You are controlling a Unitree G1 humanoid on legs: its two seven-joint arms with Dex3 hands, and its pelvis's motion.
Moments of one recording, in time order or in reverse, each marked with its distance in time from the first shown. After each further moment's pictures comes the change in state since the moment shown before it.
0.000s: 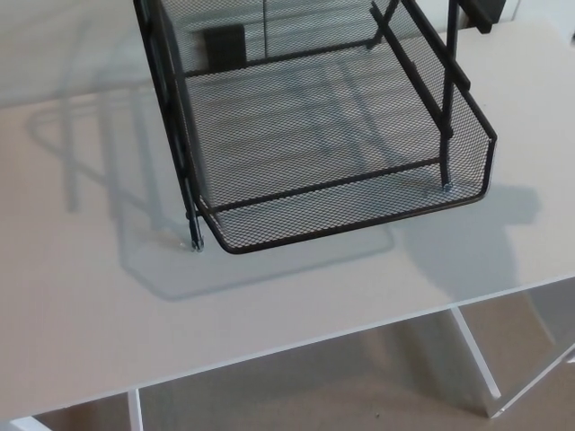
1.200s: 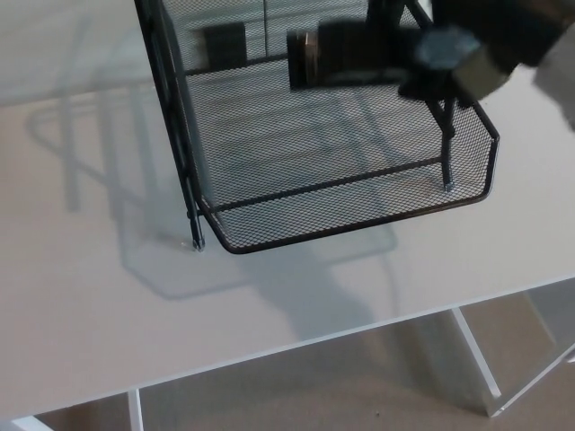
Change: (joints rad) left_arm -0.044 -0.002 -0.048 0.091 0.009 -0.002 0.017; right_arm -0.418 0.266 0.535 -0.046 -0.061 0.226 0.472
